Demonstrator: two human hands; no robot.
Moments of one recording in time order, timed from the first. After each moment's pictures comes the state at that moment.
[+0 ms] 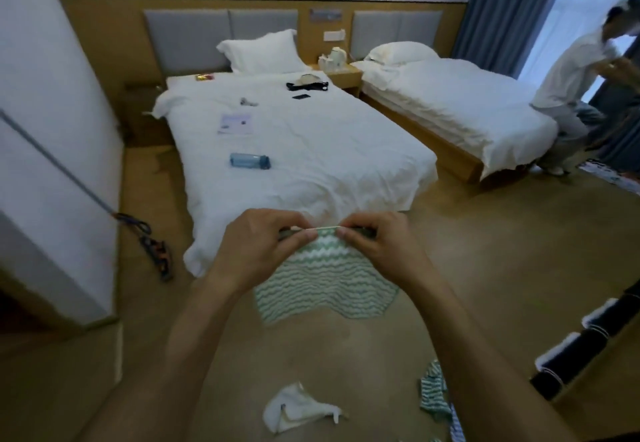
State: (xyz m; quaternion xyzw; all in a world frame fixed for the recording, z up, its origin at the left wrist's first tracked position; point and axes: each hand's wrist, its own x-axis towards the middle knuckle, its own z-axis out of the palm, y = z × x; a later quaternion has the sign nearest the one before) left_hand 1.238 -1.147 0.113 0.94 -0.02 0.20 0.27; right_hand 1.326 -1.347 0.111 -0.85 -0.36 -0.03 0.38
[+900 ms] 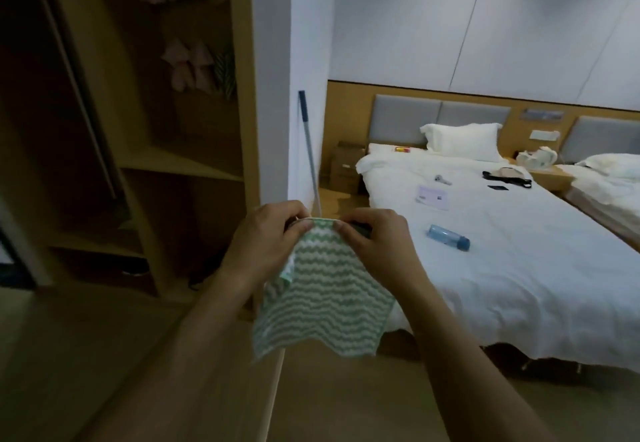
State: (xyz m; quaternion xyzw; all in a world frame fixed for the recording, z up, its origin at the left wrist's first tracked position) left_hand 0.911 -0.813 0.182 0.88 0.24 0.35 0.21; right_hand 1.072 -0.917 0.176 -0.71 -0.56 -0.03 0.41
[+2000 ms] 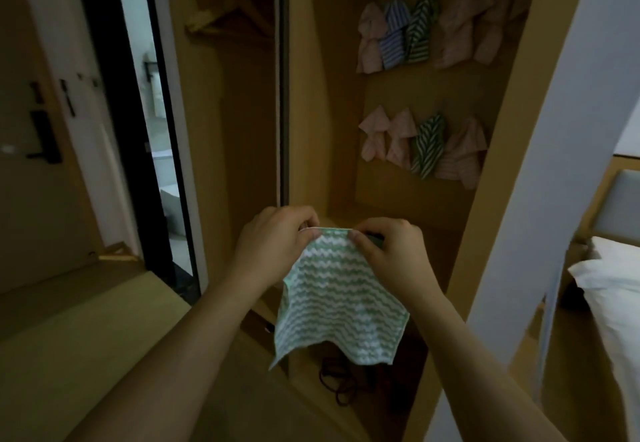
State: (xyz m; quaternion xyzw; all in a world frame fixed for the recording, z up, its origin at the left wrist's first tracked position) left_hand 0.752 -0.347 0.240 0.81 0.46 0.36 0.04; right_hand 0.949 -0.380 0.235 -0.53 -0.73 0.00 0.43
